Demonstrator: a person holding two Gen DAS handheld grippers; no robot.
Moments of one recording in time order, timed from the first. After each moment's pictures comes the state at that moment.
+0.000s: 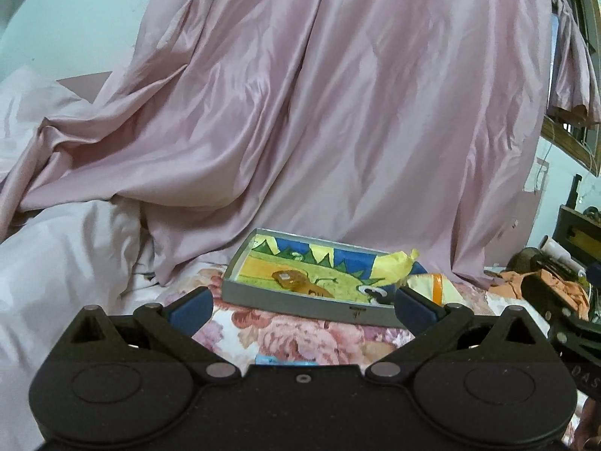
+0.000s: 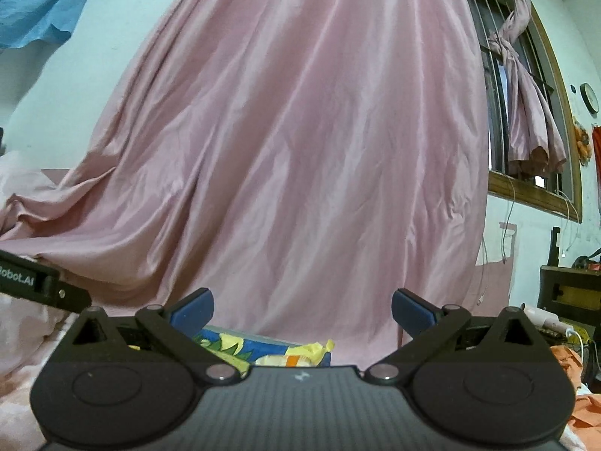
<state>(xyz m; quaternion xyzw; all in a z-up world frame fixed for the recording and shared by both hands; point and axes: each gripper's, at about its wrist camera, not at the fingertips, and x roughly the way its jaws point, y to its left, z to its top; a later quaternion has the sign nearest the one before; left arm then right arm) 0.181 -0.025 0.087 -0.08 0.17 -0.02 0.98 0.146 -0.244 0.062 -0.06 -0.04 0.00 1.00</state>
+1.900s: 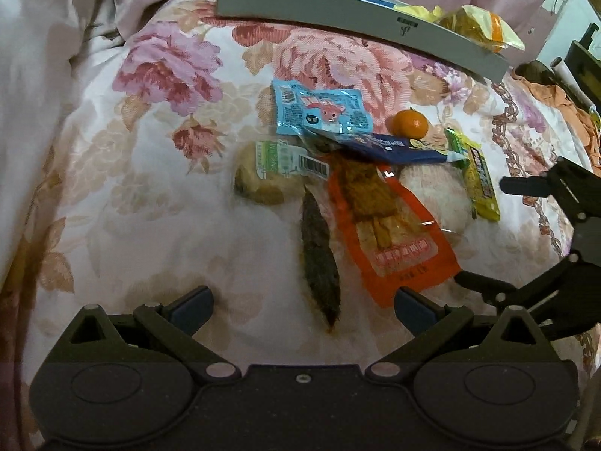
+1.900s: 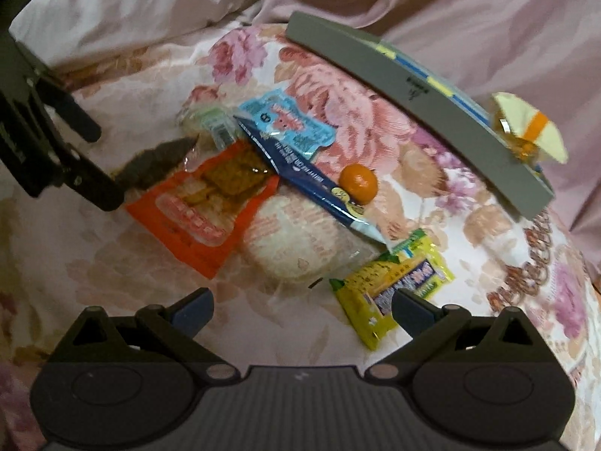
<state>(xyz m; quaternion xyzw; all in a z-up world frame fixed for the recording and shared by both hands) 0.220 0.010 -0.068 -0.06 0.50 -0.10 0.86 0.209 -0.196 -0.070 -0.28 0.34 0.24 0.86</state>
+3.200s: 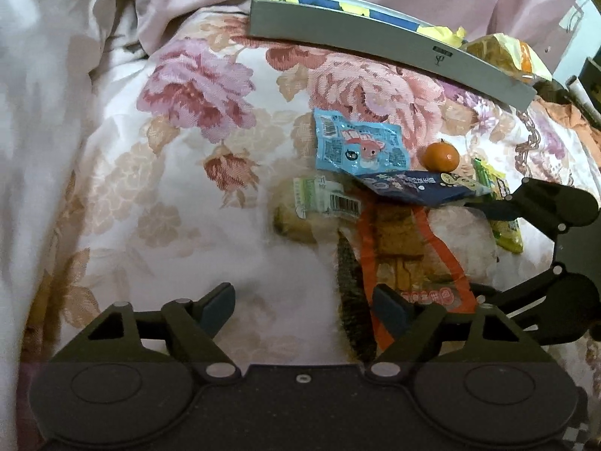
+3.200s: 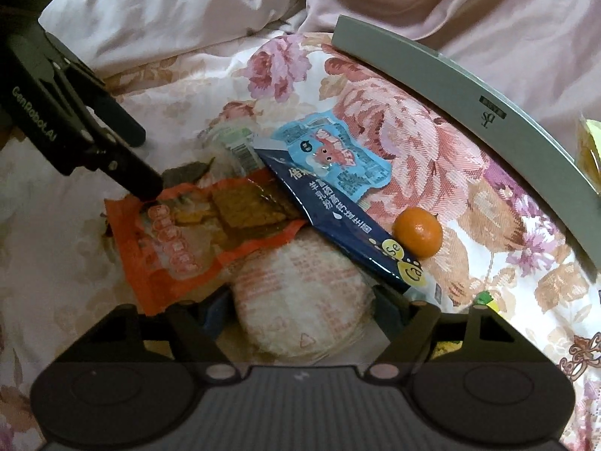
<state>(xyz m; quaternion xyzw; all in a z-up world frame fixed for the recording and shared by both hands) 0.238 0.031 -0.064 -0.06 0.48 -0.08 0.87 0.256 -0.170 -0.090 -0.27 0.33 0.33 0.84</state>
